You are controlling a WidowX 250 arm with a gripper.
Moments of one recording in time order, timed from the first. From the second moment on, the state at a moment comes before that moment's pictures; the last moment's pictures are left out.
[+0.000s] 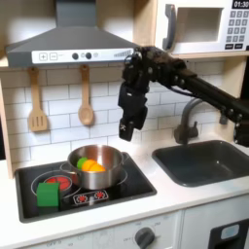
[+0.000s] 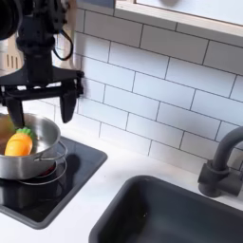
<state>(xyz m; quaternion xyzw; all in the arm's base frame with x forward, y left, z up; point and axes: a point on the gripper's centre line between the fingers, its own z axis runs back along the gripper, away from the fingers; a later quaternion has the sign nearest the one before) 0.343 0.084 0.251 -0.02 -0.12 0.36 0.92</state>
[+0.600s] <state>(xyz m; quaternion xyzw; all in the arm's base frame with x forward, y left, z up) 0.328 0.133 0.237 0.01 -0.09 0.43 0.90</state>
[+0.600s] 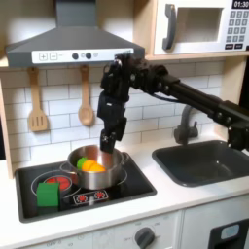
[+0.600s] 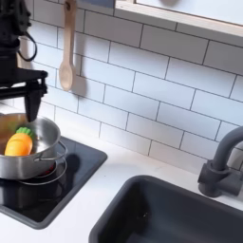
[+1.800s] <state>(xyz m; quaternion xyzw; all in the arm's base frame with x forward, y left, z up) 0.333 0.125 0.212 0.01 -0.07 0.46 0.88</state>
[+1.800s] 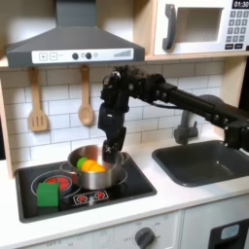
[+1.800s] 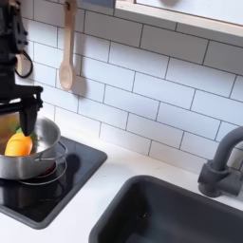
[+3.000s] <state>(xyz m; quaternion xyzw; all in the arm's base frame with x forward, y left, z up) 0.361 0.146 0.177 0.01 -0.05 0.47 0.88</state>
